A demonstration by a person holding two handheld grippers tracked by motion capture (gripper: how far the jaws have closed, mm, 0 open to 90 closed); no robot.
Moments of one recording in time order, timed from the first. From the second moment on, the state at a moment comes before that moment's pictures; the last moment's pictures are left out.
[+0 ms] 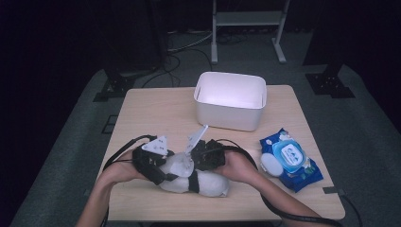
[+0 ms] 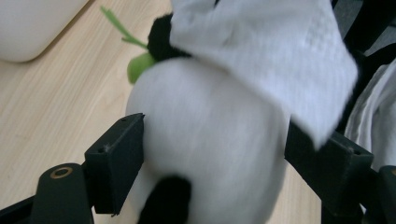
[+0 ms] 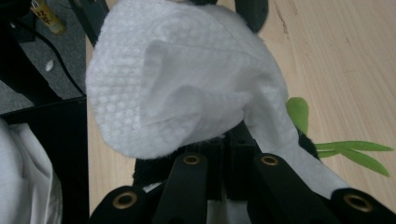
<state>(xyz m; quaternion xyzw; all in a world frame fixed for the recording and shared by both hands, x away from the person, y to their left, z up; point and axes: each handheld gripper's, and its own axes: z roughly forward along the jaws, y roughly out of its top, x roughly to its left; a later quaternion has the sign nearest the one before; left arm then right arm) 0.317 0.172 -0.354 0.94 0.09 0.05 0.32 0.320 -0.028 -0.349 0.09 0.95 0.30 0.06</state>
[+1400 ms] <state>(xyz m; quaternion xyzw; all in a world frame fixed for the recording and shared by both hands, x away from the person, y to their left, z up) 0.327 0.200 -0.375 0.93 0.15 0.04 0.34 0.323 -0.142 -0.421 0.23 0.91 0.35 -0.01</state>
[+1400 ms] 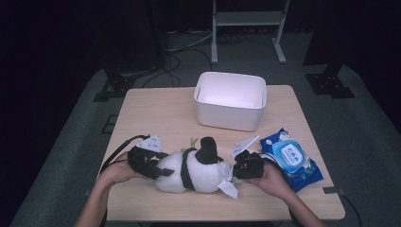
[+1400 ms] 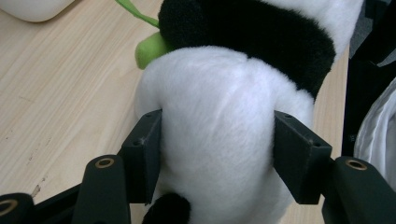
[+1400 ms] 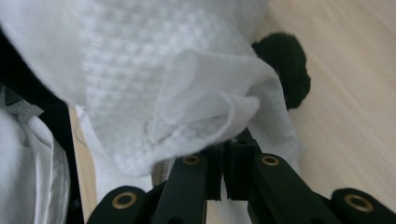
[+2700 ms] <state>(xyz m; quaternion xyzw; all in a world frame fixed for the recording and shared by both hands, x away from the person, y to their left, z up) 0.334 0.190 -0.375 0.92 0.15 0.03 0.35 0.316 -0.219 -0.393 0.29 0.89 0.36 0.03</state>
